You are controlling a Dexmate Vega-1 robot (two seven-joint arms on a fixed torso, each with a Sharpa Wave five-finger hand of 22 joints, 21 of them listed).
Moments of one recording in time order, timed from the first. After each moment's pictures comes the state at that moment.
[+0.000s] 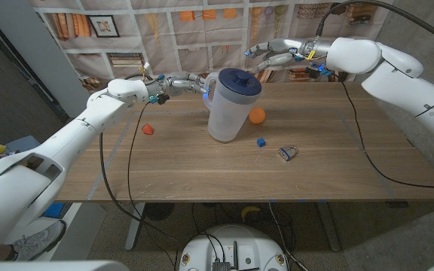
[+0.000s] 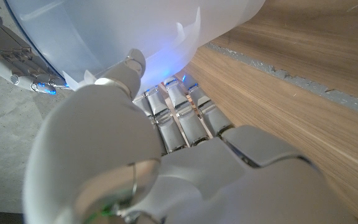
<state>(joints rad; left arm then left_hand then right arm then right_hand) 0.40 0.70 0.55 -1.31 -0.49 0.00 -0.57 1.15 0.06 0.47 -0.17 0.18 0.92 -0.06 0.19 0.19 0.94 -0.20 0.20 0.19 0.89 -0.12 0.17 0.17 0.55 -0.05 0.21 0.17 -0.42 -0.95 -0.52 -1.95 -0.14 -0.04 0.48 0.60 -0.05 0.50 -0.18 0.23 0.20 -0.14 0.22 0.19 0.31 -0.05 0.22 0.22 0.10 0.03 0.26 0.27 0.28 0.12 0.19 0.17</state>
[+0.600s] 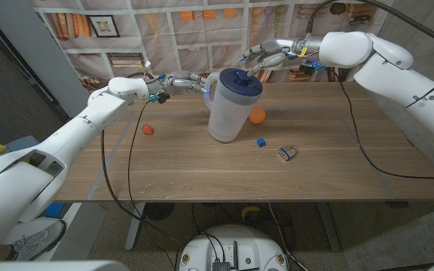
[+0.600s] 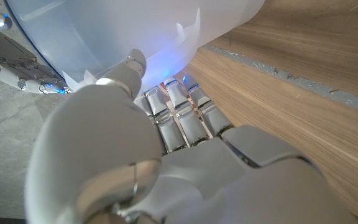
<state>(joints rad) 0.38 0.69 0.57 -1.29 -0.49 -0.01 -0.59 1.16 0.07 0.46 -0.18 0.18 0.92 -0.07 0.18 0.19 0.94 -0.20 0.19 0.19 0.89 -0.12 0.17 0.17 0.54 -0.05 0.21 0.17 -0.34 -0.91 -0.58 -1.92 -0.19 -0.03 0.58 0.64 -0.06 0.50 -0.18 0.22 0.26 -0.15 0.24 0.19 0.36 -0.07 0.24 0.23 0.14 0.00 0.28 0.27 0.30 0.12 0.19 0.17</state>
